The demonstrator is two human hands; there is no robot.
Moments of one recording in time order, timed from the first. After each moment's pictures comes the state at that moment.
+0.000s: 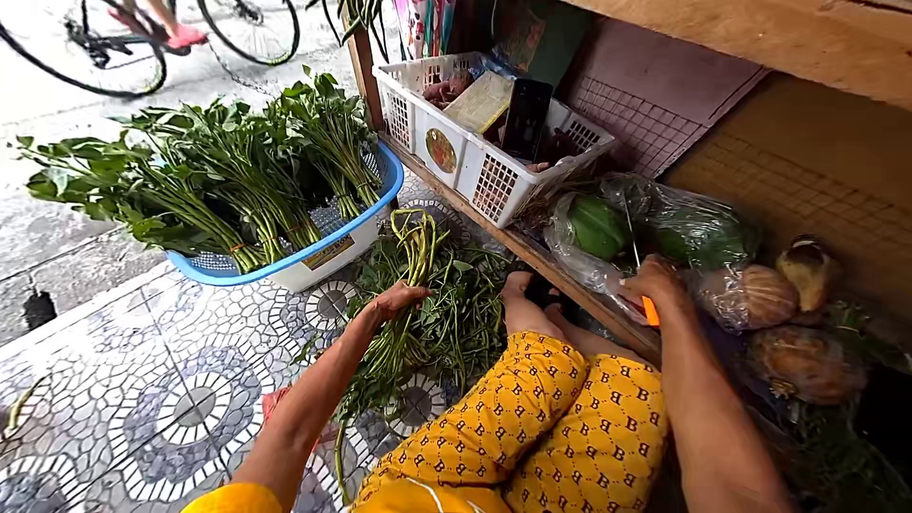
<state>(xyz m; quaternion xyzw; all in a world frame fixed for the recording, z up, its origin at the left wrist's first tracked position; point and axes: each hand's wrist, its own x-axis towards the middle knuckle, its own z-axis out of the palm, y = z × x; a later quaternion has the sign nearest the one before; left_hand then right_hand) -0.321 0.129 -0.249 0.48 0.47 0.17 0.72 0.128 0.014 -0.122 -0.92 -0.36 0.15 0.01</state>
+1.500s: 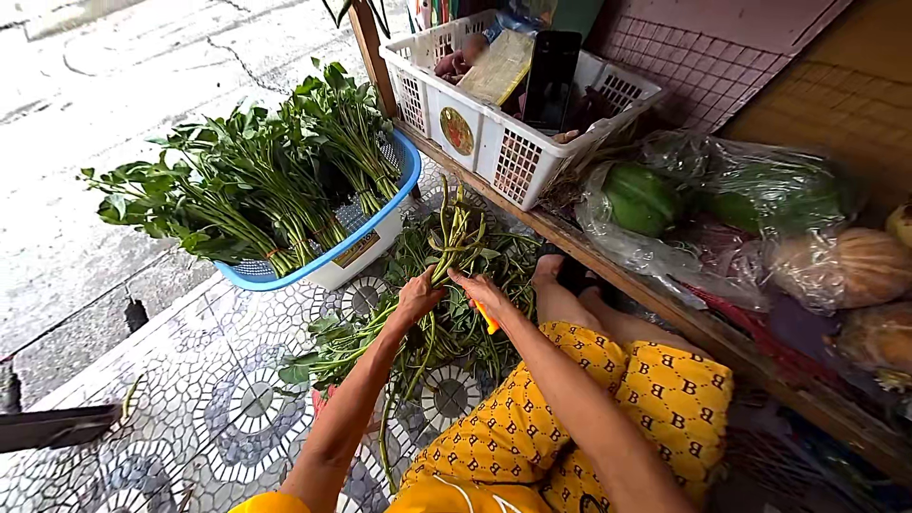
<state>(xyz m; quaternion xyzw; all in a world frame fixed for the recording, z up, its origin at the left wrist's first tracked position) -0.323 0.116 -0.220 0.72 0.60 -0.01 0.35 -0.160 0.073 -0.205 -0.68 -0.32 0.61 0.24</state>
